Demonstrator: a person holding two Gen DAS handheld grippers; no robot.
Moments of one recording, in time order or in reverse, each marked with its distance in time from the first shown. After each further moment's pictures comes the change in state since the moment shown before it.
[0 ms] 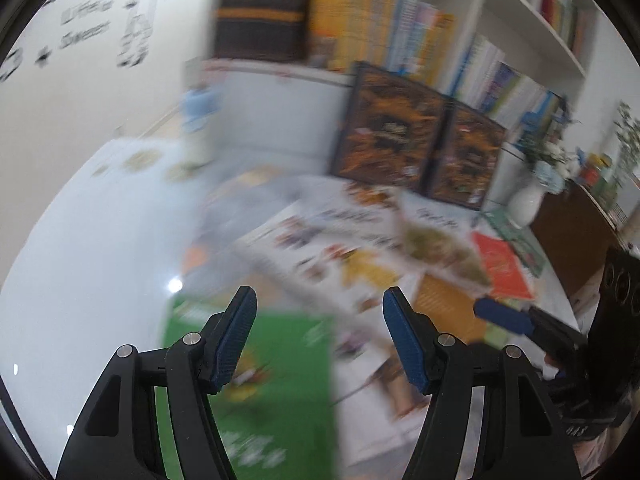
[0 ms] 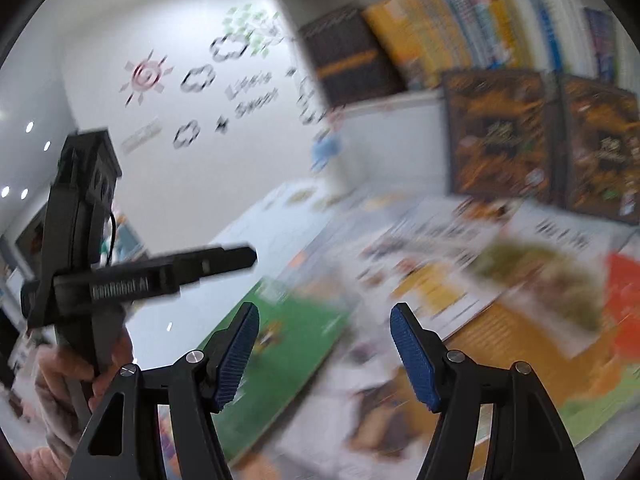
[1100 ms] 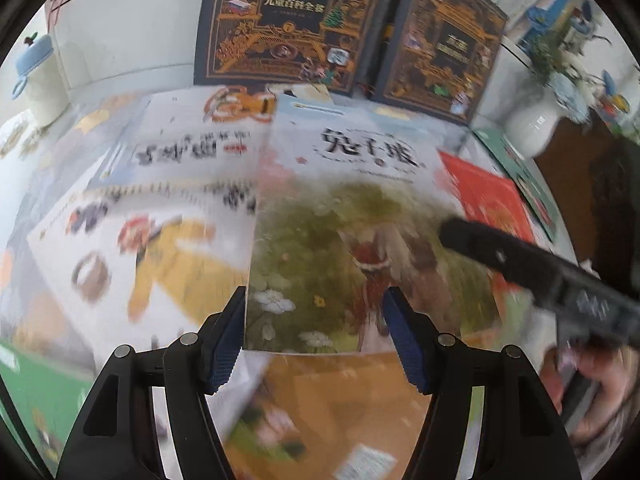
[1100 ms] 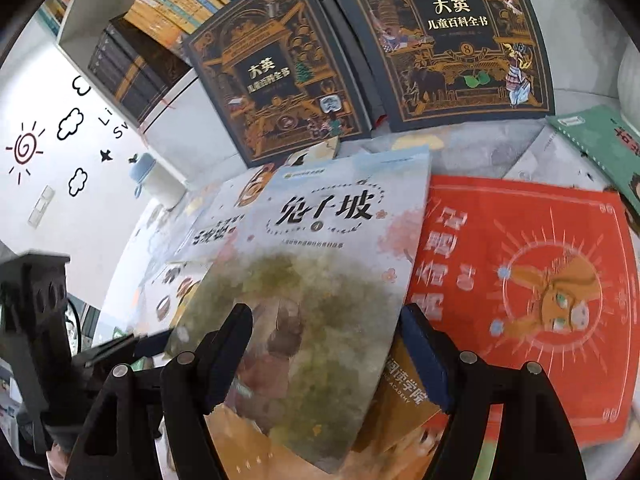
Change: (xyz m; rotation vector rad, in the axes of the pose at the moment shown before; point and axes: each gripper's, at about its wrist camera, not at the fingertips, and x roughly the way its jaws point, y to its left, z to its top) left arm 0.173 -0.117 -0.005 0.042 0.331 -0.048; right arm 0.030 -0.218 0.008 0.345 0.213 -0.177
